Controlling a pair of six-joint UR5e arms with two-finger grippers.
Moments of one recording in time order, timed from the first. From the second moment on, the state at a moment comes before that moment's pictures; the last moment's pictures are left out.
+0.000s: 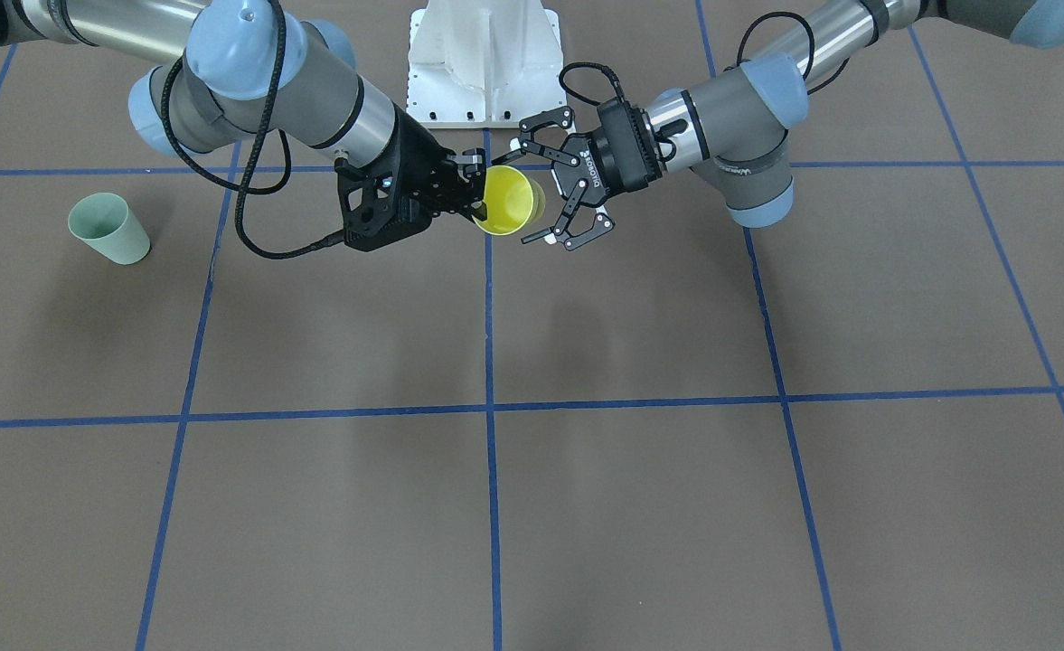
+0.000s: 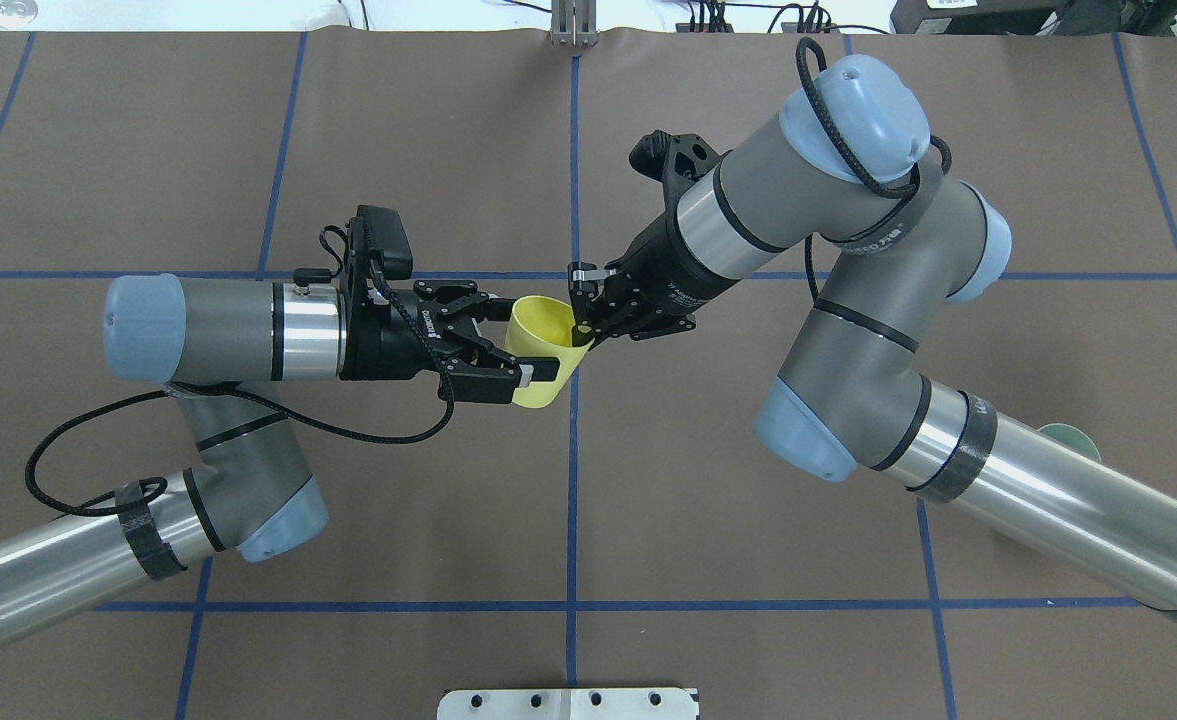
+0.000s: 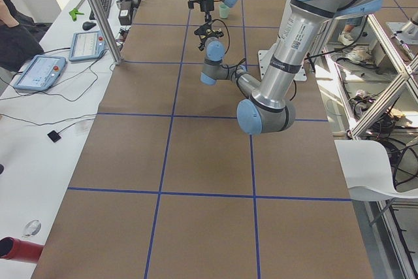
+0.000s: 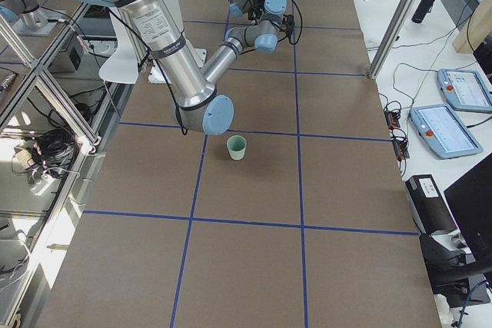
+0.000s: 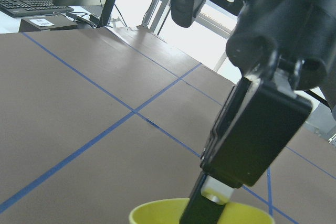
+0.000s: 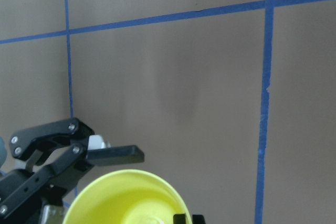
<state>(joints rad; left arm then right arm) -0.57 -2.10 -1.47 -3.11 -1.94 -0.80 0.68 -0.93 1.68 -1.07 2.31 1.40</state>
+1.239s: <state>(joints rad) -0.69 -1.98 -1.64 -2.79 -1.92 -0.84 0.98 -1.11 1.80 -1.23 2.21 1.21</state>
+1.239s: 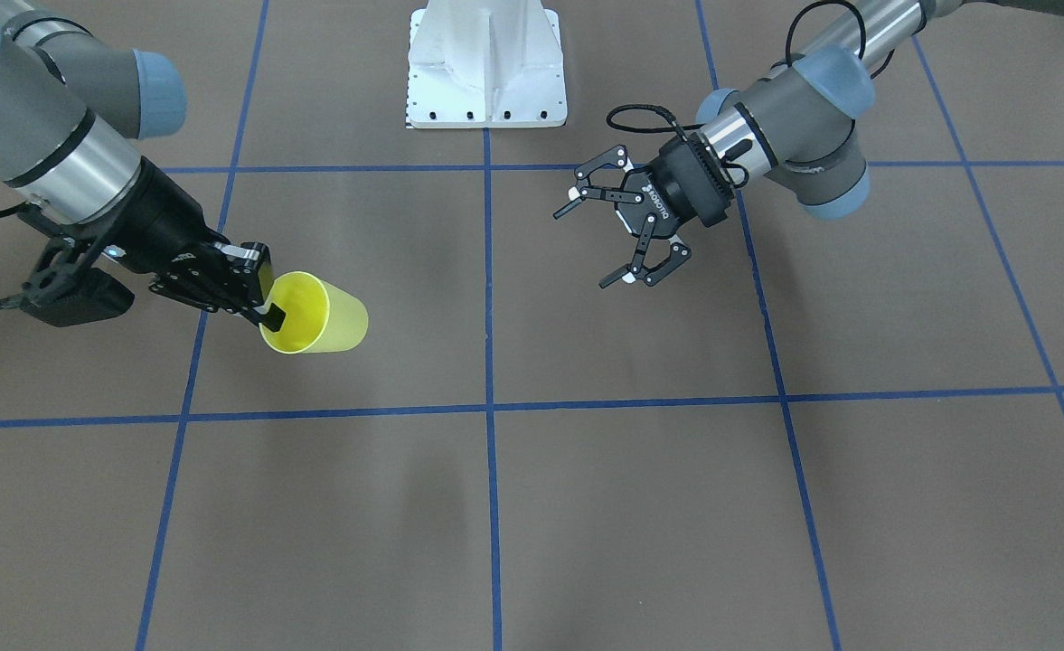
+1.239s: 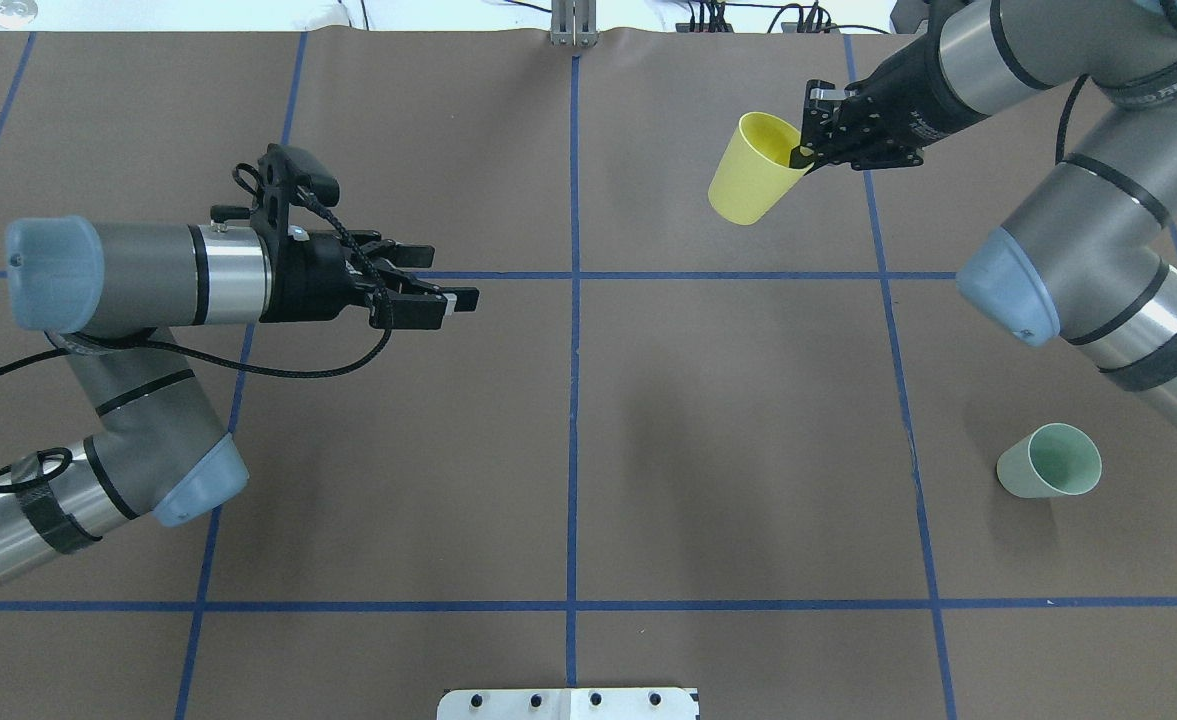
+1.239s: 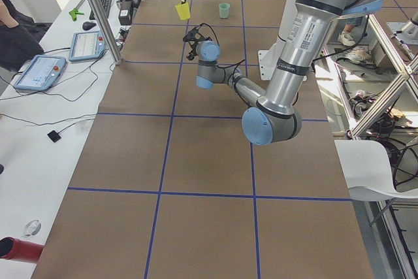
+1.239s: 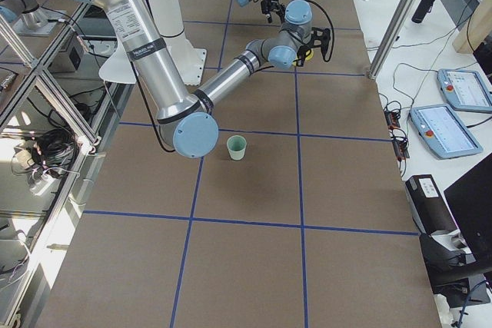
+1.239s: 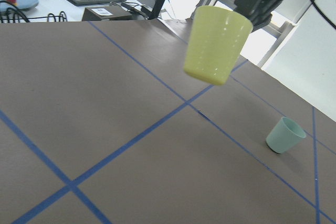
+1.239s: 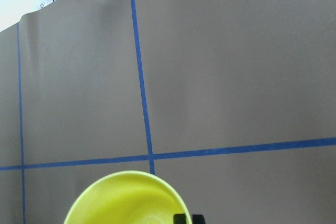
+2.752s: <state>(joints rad) -1.14 -1.80 -1.80 -1.64 -1.97 -0.33 1.04 -1.49 2.18 -1.76 2.05 0.45</state>
